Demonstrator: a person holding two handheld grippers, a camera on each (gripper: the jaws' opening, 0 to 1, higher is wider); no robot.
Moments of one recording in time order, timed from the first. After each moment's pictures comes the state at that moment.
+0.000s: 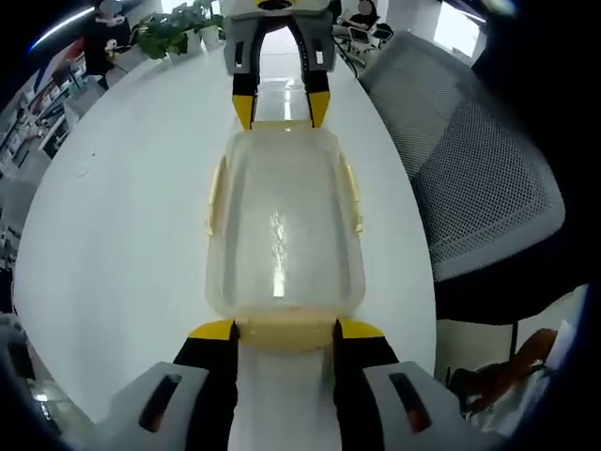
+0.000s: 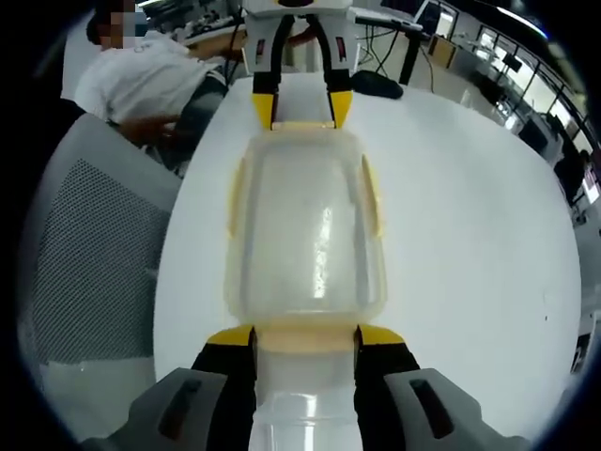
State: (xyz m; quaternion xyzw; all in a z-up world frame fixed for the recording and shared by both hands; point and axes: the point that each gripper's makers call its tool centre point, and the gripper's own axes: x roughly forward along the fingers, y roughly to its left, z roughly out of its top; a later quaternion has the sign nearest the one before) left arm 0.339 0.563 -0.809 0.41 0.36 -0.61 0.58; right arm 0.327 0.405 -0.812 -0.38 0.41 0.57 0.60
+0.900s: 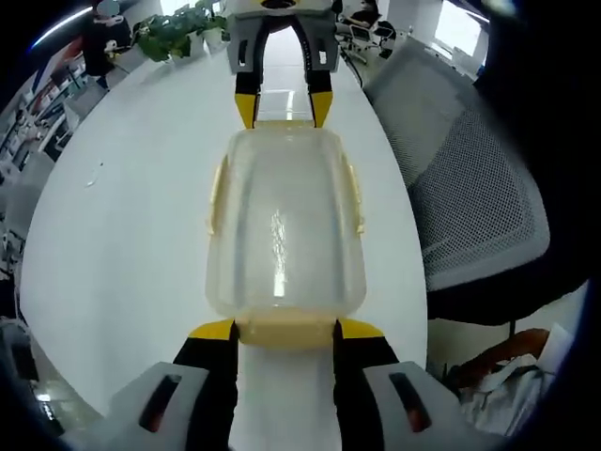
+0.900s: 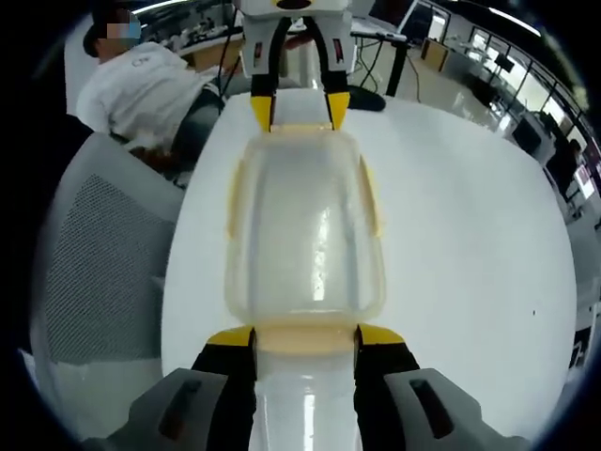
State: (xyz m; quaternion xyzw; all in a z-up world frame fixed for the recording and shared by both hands) left arm 0.355 0.552 -0.774 0.41 0.37 -0.61 0.57; right arm 0.340 0.395 -0.780 -0.36 0.40 0.57 0.62
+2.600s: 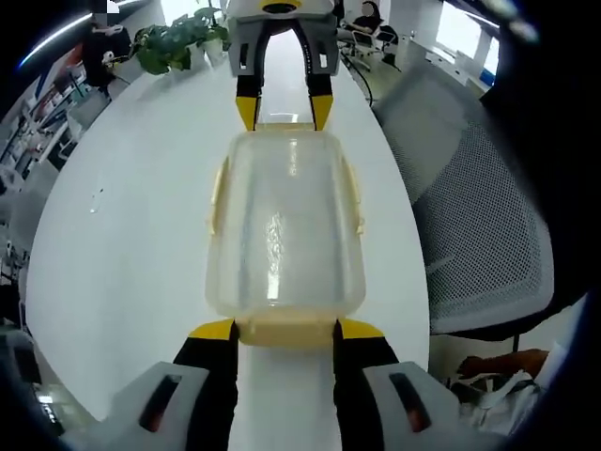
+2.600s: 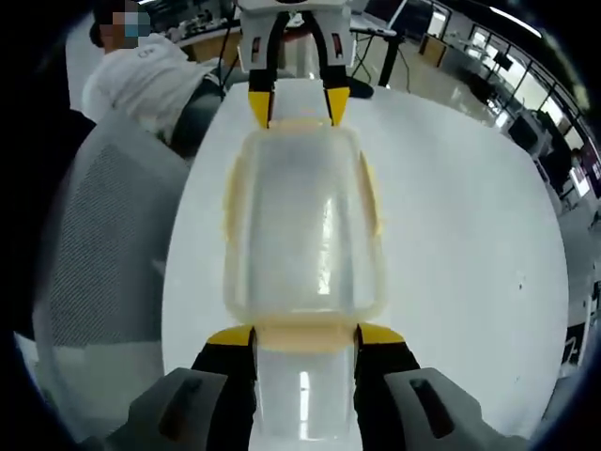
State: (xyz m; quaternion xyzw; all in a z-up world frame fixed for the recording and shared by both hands) left arm 0.357 0.494 -0.763 0.41 0.35 -0.61 0.58; right arm 0.342 0.336 -0.767 -0.38 0.41 0.55 0.62
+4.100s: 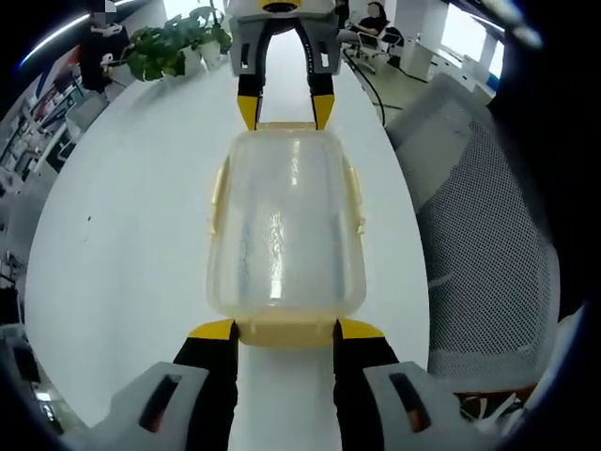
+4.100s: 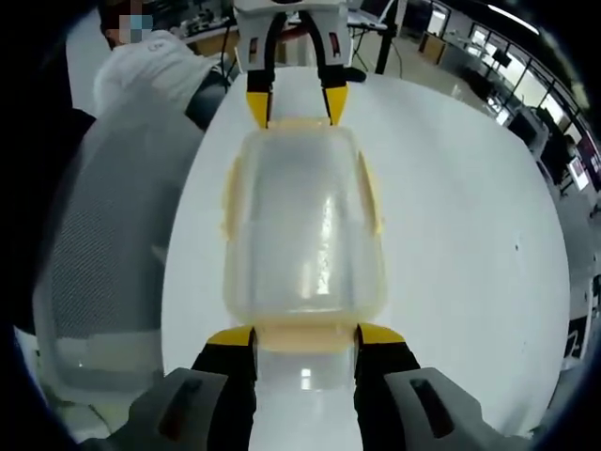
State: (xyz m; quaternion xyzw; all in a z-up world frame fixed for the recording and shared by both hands) left arm 0.347 0.414 -0.767 0.41 0.35 -0.60 0.59; right arm 0.334 0.256 -0.771 -0.38 0.41 0.56 0.61
